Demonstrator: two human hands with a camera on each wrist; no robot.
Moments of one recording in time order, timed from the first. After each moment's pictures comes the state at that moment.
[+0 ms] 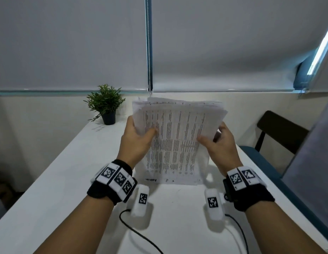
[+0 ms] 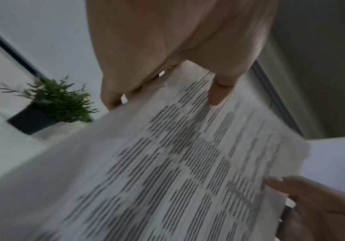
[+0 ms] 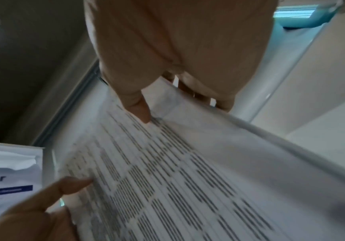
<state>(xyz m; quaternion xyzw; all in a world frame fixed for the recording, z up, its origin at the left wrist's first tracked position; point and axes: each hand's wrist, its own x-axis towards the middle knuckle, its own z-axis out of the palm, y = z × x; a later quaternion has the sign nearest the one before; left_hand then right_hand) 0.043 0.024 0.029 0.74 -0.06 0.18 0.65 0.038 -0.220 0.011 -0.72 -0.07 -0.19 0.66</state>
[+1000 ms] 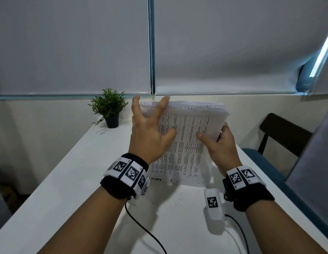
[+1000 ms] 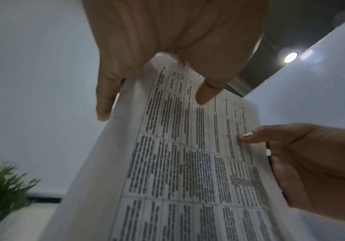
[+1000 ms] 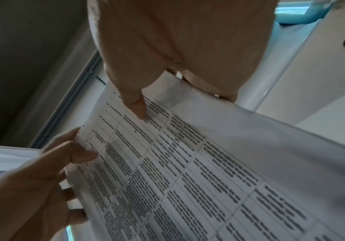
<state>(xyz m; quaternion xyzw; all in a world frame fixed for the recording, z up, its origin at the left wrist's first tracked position) 0.024 0.002 0.060 0.86 -0.15 0.34 0.36 0.044 -0.209 0.012 -0.69 -0.08 -0.22 0.69</state>
